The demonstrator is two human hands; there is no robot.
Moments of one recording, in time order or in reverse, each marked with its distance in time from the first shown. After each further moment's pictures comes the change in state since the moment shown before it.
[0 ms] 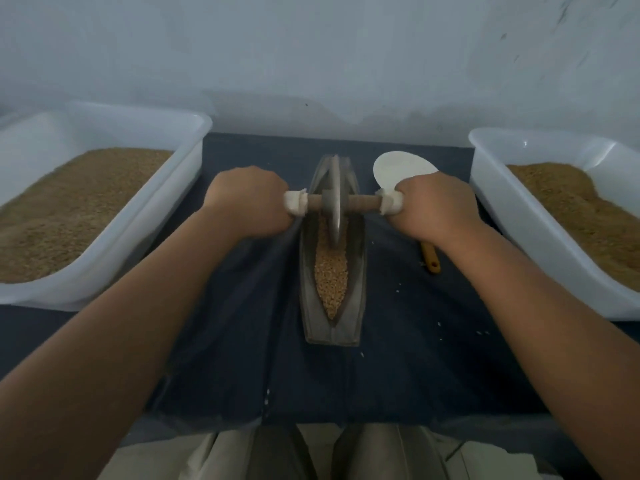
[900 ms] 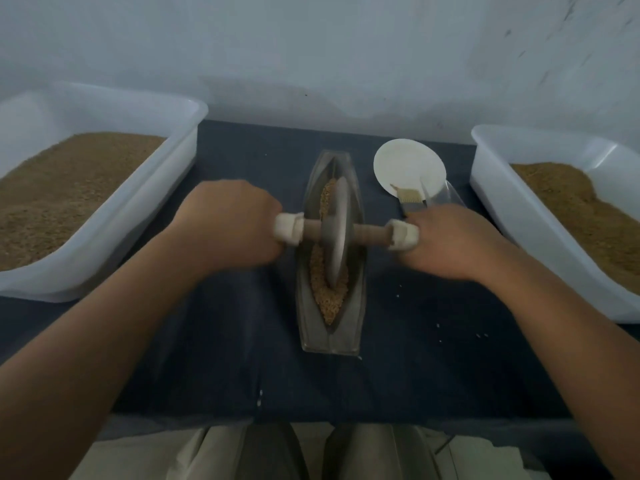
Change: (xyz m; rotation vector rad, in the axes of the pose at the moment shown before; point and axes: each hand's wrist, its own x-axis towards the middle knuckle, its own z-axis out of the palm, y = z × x) left_hand -0.049 -0.007 0.006 0.139 0.105 0.145; right_hand -0.053 0.010 -0.018 0.090 -0.291 -0.130
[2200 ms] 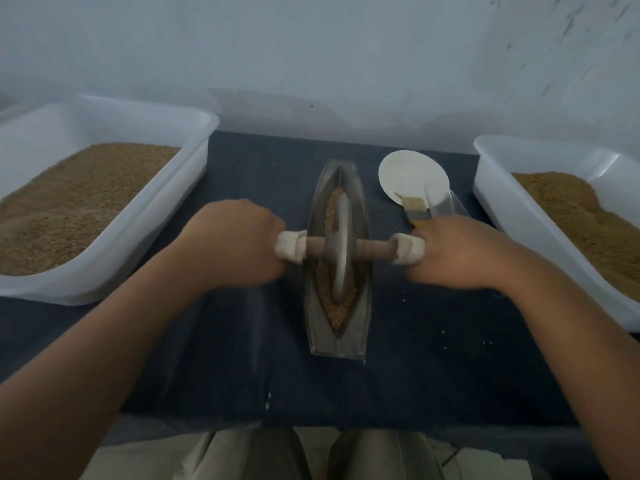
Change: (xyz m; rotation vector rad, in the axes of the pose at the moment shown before) left_hand -0.017 0.001 -0.013 -0.140 -0.150 -0.021; right_hand -0.012 -0.007 -0.021 0.104 -0.133 -0.019
